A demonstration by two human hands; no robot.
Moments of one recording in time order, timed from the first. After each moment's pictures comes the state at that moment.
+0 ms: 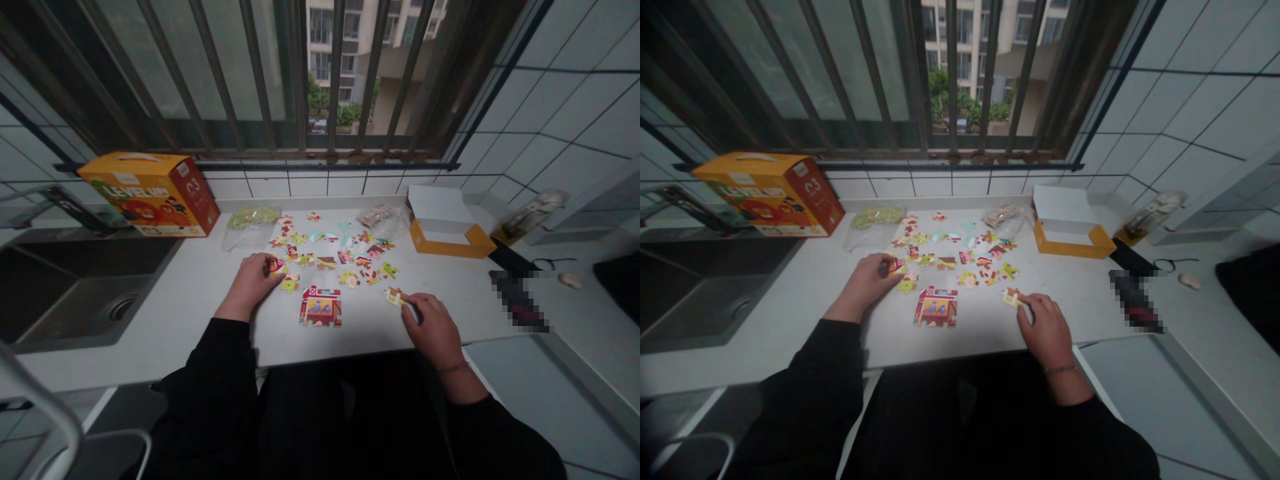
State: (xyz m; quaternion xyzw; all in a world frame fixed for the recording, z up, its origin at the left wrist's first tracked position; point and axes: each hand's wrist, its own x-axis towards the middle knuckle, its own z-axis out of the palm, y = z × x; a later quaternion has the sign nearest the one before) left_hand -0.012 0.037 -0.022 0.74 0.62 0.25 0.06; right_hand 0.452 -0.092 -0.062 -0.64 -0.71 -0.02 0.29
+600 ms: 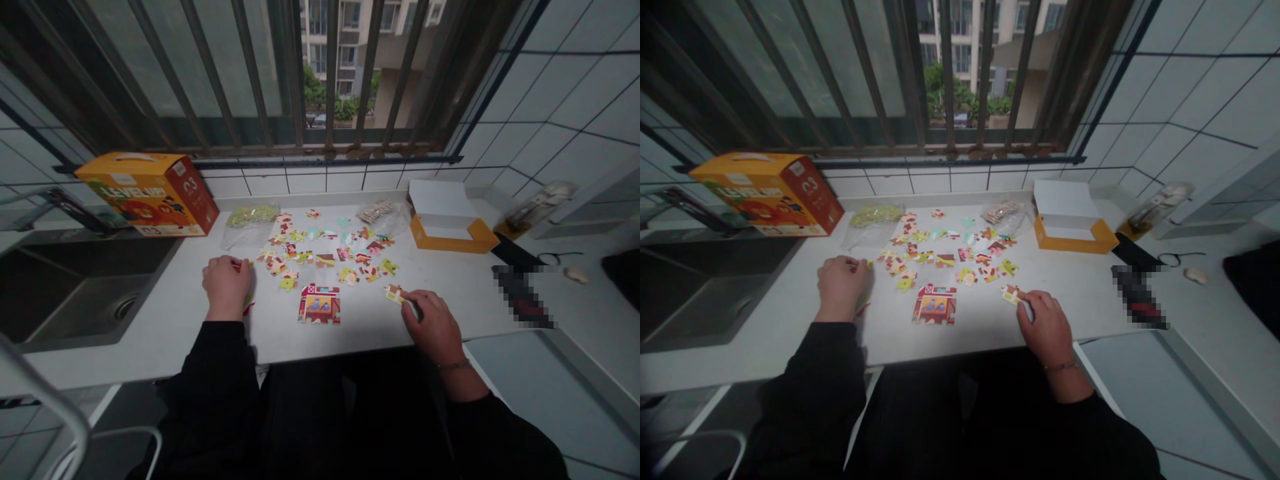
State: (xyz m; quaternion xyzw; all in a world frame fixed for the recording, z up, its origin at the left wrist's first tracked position) left_hand -0.027 0.019 -0.011 0.53 0.81 0.25 -0.06; right_hand 0.452 -0.092 -0.062 -0.64 -0.71 -0.02 0.29
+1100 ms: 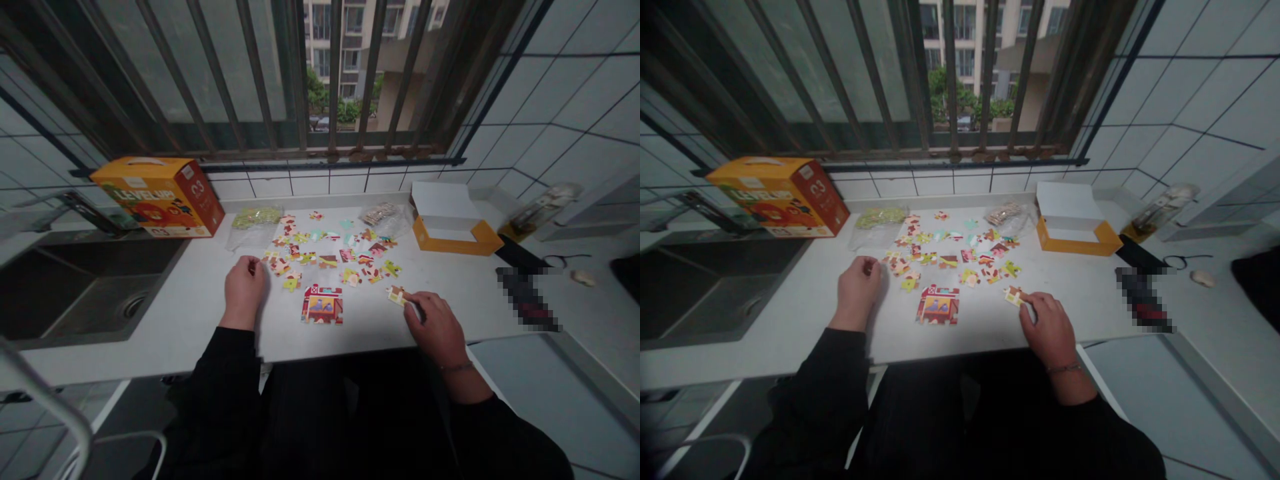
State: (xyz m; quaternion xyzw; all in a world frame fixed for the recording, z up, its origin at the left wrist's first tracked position) left_hand -0.004 0.006 -0.013 0.59 0.75 0.30 0.01; right_hand 0.454 -0.093 -0.064 -0.64 -0.71 -0.02 0.30
